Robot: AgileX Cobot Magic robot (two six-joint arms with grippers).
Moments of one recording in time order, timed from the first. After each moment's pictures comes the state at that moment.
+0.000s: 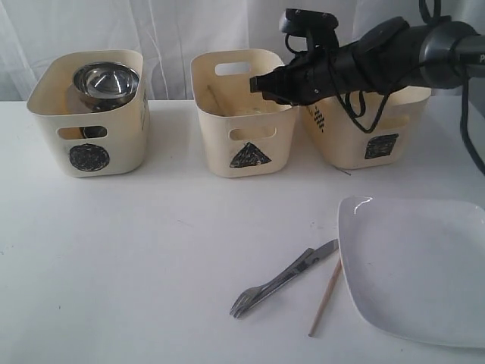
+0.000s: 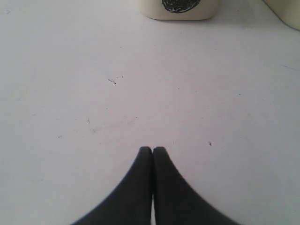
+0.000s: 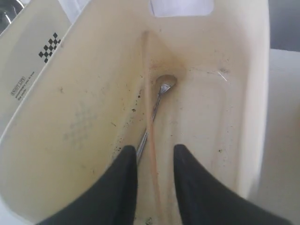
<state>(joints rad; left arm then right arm) 0.07 0.01 0.02 -0.29 0.52 0.20 0.15 2.07 -1.58 0.99 0.36 -0.88</state>
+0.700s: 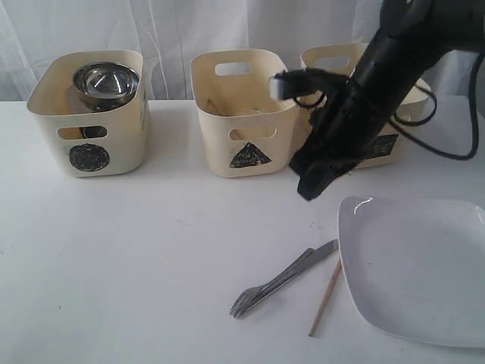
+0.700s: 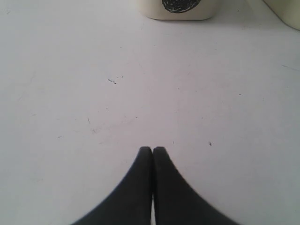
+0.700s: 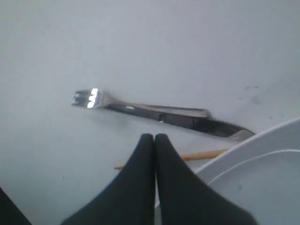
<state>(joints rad) 0.07 0.01 0.02 -0.29 0.52 0.20 0.19 1.82 -1.47 0.39 1.21 -0.63</state>
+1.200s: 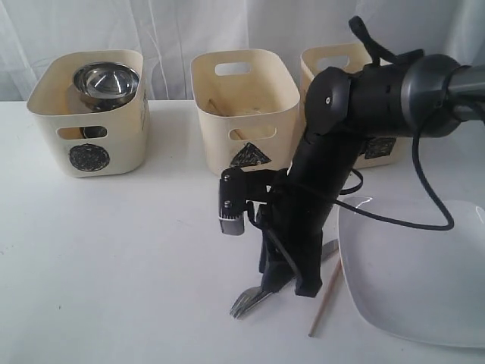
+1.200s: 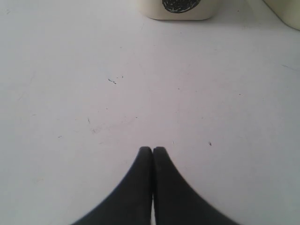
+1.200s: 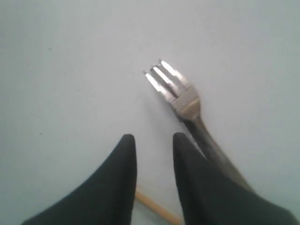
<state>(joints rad) 0.07 0.01 0.02 -0.29 0.52 0.20 0.40 1.86 -1.25 0.41 1.08 -1.31</state>
